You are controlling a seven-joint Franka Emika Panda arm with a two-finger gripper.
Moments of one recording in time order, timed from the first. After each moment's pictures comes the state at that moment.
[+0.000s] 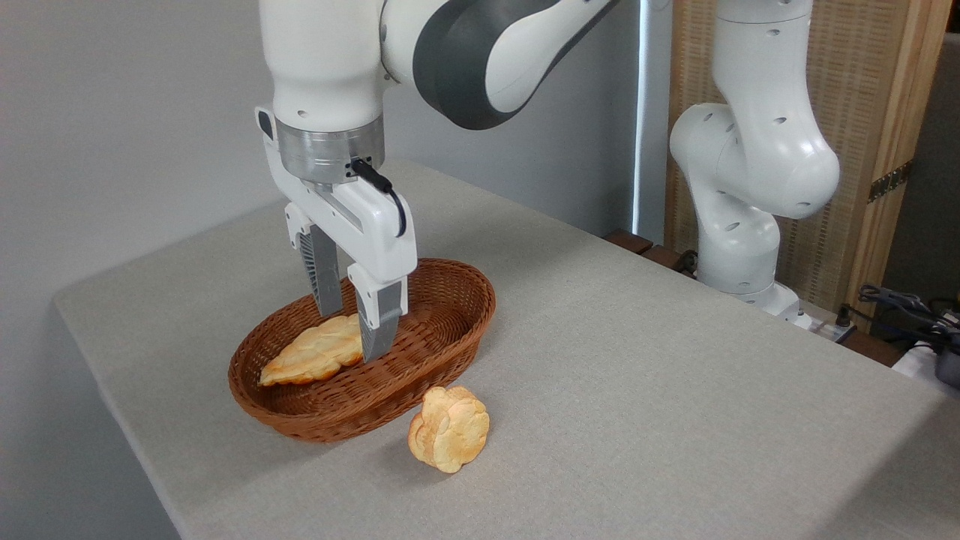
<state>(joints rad) -0.22 0.02 0.16 -1.82 -0.20 1.92 0.79</state>
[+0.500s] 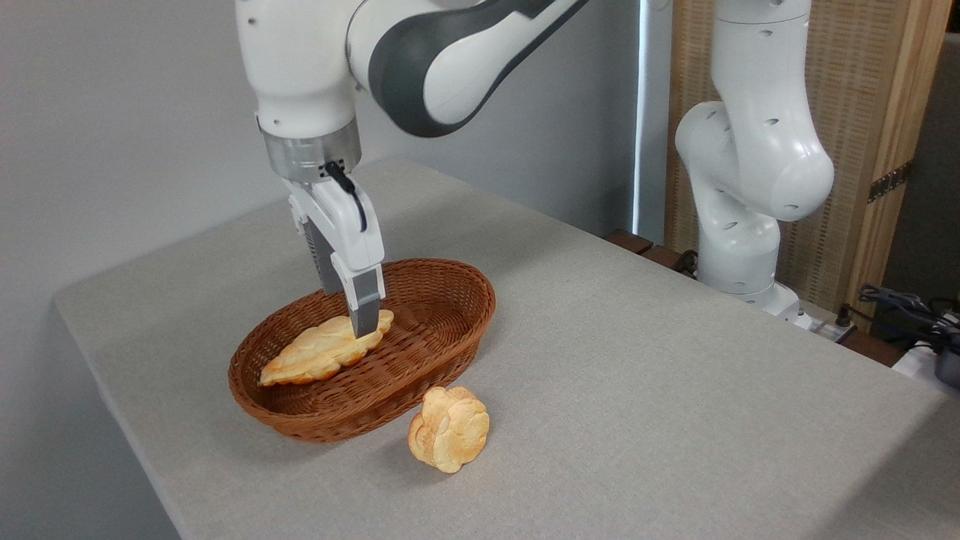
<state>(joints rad) -0.36 0.03 0.15 -1.88 -0.20 1.92 0.78</state>
